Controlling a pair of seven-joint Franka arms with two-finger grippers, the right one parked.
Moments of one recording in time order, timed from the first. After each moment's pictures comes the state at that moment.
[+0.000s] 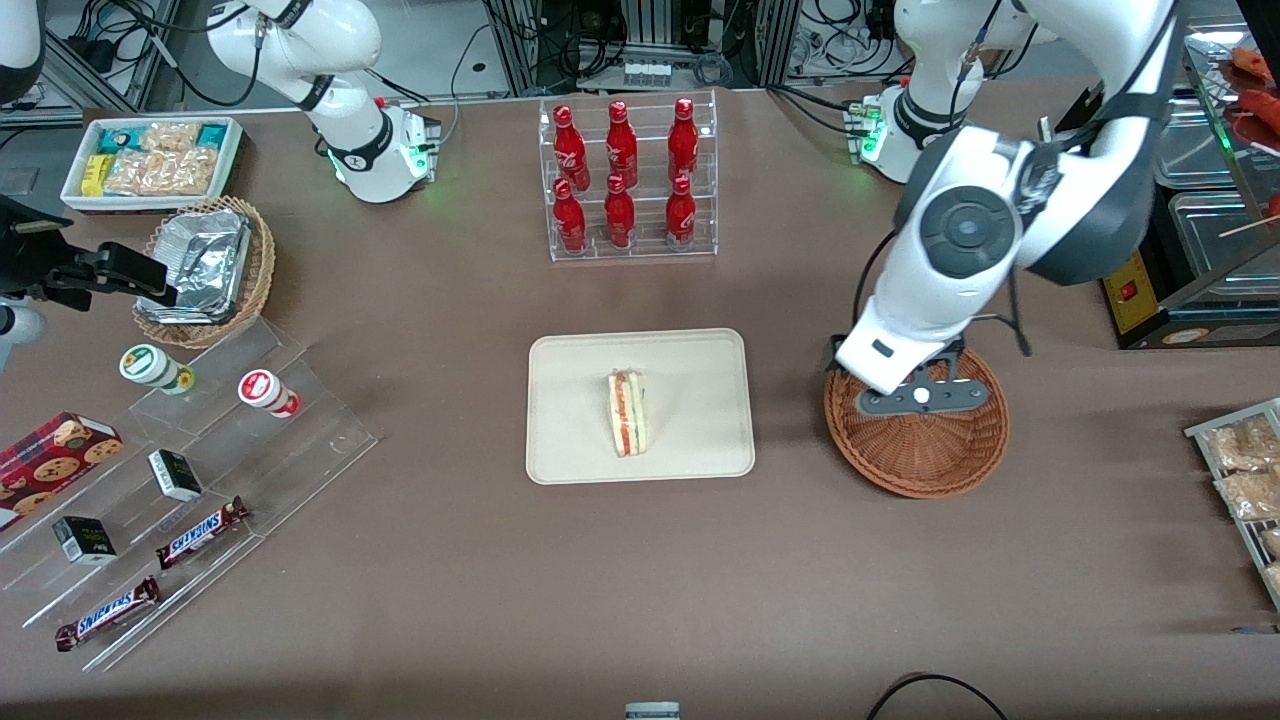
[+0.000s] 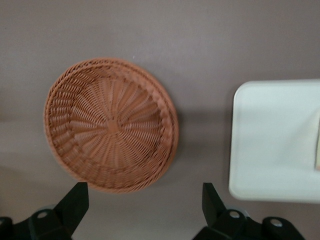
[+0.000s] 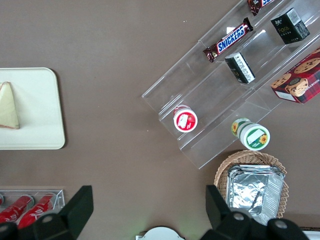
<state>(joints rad) -0.04 0.24 -0.40 -1.66 0.16 1.75 -0.45</state>
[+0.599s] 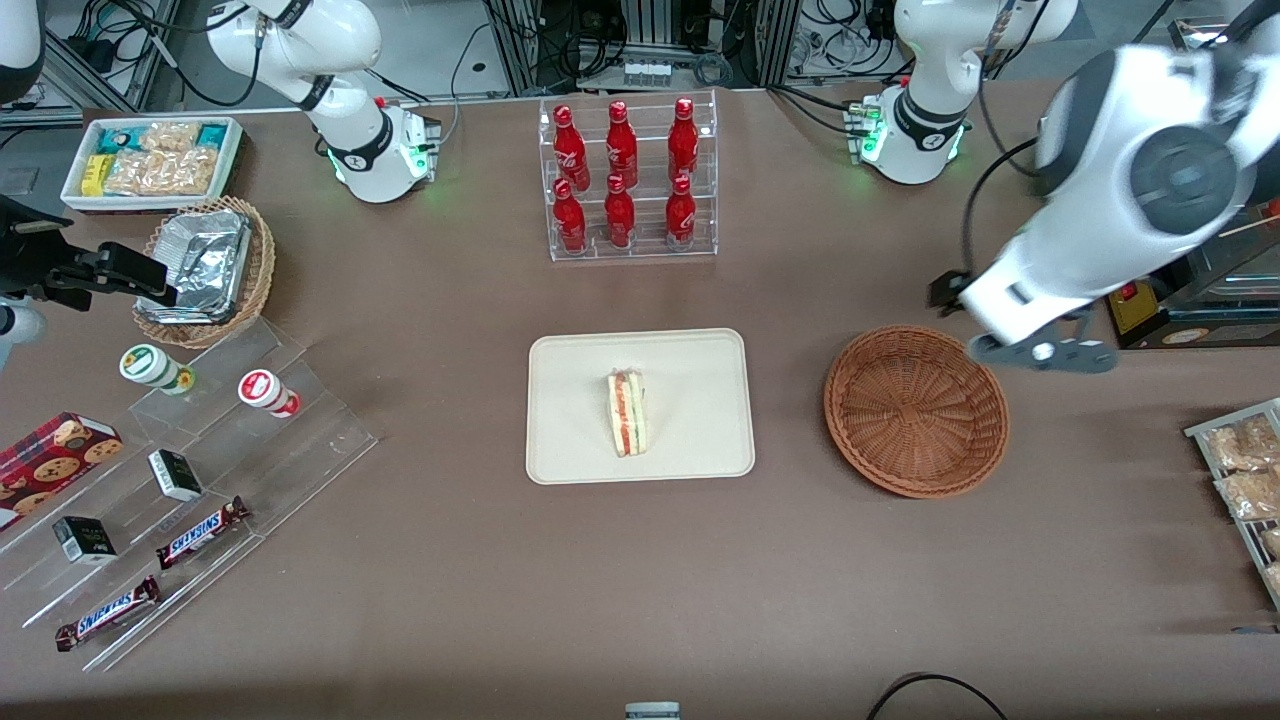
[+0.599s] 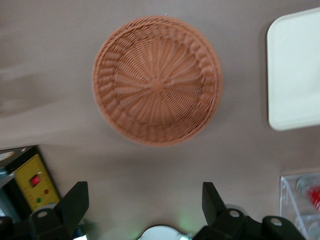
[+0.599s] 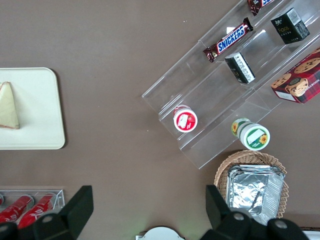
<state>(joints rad) -0.04 0.06 -0.18 -1.67 0.06 1.52 -0.04</state>
